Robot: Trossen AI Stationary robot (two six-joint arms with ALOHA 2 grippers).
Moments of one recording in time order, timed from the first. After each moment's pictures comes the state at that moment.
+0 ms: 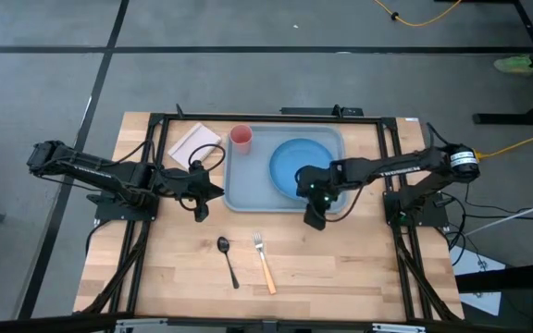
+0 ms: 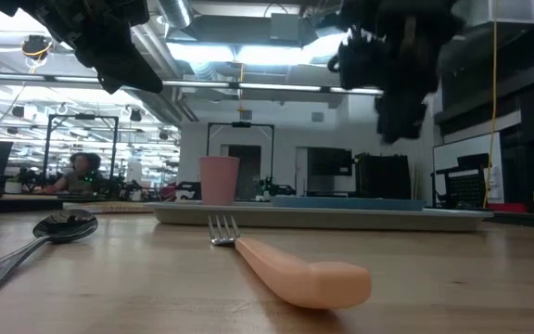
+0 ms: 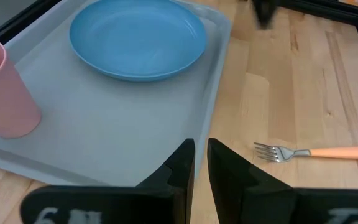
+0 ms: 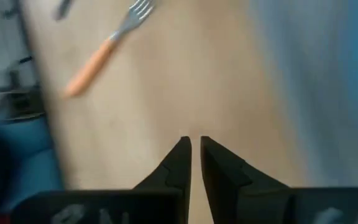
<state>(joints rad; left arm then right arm) -0.15 0.87 0.58 -0.25 -0.28 -0.36 0.02 1.53 1.02 -0.62 -0.38 0.49</state>
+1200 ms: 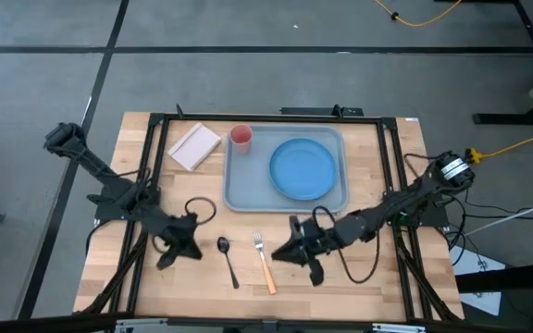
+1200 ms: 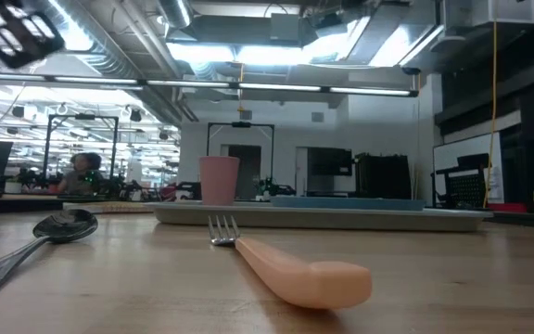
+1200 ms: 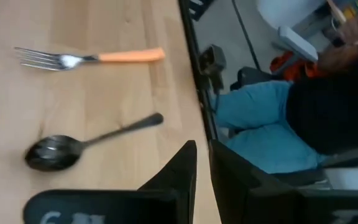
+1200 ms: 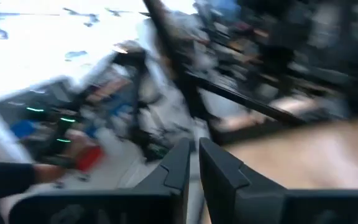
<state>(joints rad) -0.65 0.92 0.58 -0.16 -0.03 -0.73 0.50 1.64 0.86 0.87 0.16 0.46</state>
